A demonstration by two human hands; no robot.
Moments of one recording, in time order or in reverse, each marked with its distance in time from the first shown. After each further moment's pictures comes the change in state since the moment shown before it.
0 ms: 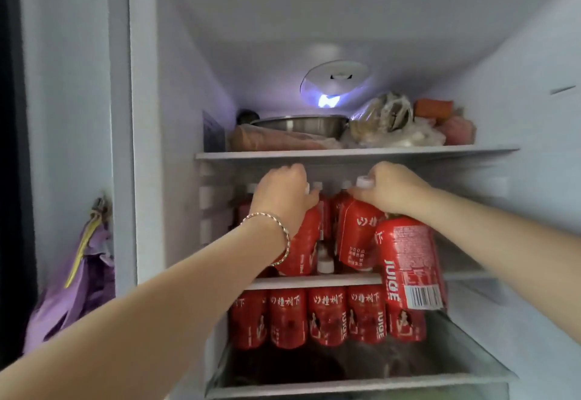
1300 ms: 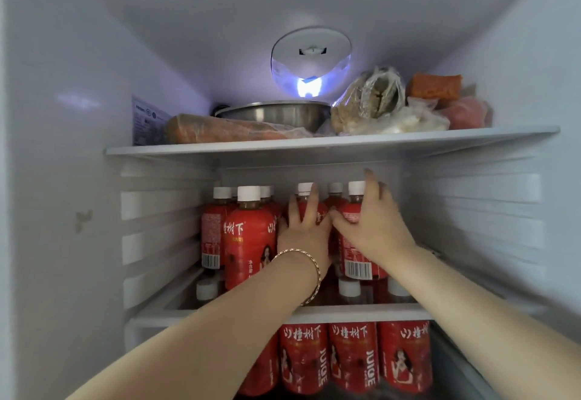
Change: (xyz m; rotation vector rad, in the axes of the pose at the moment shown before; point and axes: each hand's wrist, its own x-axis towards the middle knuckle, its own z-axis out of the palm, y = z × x) left_hand 0.027 0.029 0.141 0.219 -0.353 0.066; right_hand 0.031 0.052 0.083 0.274 0.205 -0.092
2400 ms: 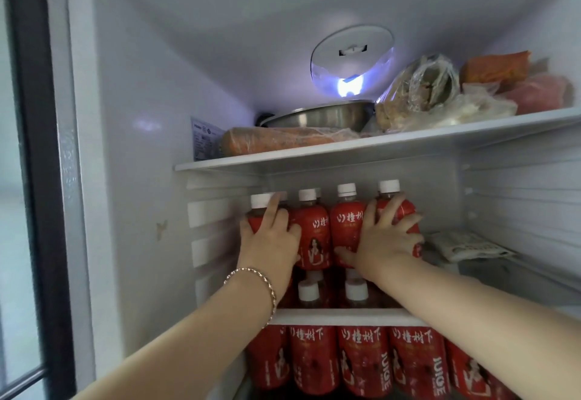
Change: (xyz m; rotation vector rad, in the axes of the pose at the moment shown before) left_hand -0.063 -0.085 -0.038 0.368 0.047 -0.098; right_hand 0.009 -0.038 0.069 -0.487 -0.343 0.208
